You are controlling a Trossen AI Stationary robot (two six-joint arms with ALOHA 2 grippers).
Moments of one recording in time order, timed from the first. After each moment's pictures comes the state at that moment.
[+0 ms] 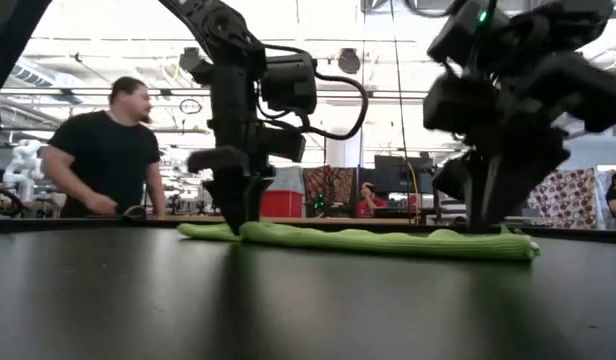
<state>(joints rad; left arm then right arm) 0.12 1.91 1.23 -0.69 -0.03 0.24 0.17 1.52 0.65 -0.07 -0.27 0.26</state>
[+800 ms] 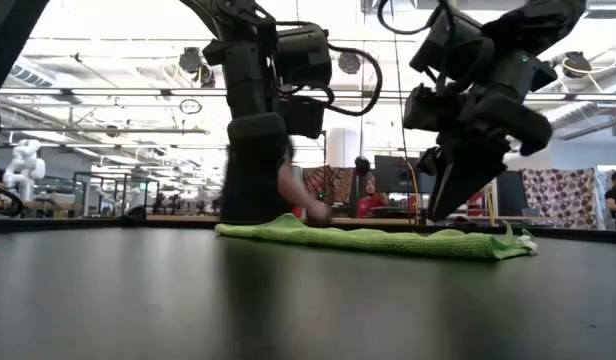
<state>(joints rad) 0.08 1.90 1.33 -0.72 -0.01 -0.02 0.03 1.49 0.70 -0.22 -0.07 0.10</state>
